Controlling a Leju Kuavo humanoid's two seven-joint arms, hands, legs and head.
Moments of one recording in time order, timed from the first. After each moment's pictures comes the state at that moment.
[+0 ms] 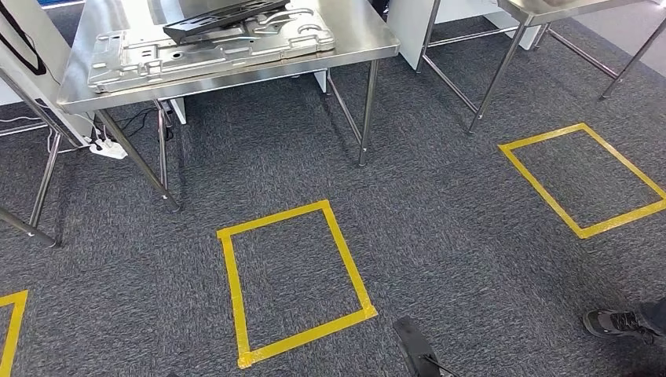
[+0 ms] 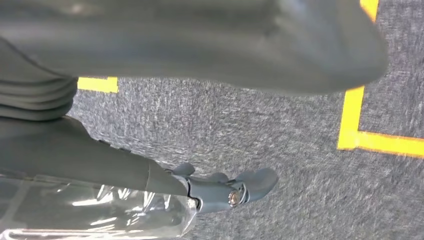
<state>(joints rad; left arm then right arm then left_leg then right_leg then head) -0.04 -0.06 0.44 -0.18 -1.19 0.04 0.02 -0.07 0.07 0.17 -0.18 0.17 -0.27 -0.07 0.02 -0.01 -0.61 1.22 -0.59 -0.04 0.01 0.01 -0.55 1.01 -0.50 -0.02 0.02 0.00</state>
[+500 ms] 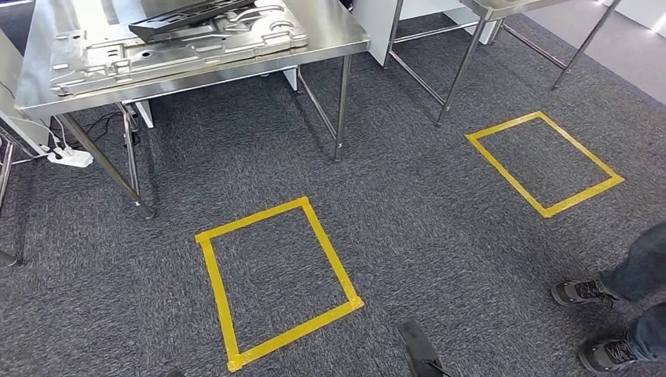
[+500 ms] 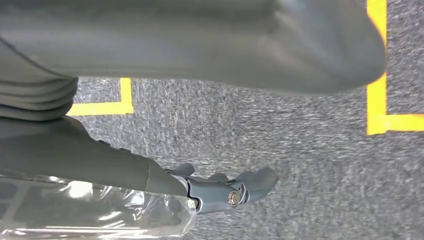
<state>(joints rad) -0.04 -0.06 0.44 -0.18 -1.20 0.03 0.02 -0.06 0.07 0.15 -0.18 0.17 -0.27 -0.08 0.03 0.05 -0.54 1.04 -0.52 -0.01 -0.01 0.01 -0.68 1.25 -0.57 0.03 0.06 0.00</state>
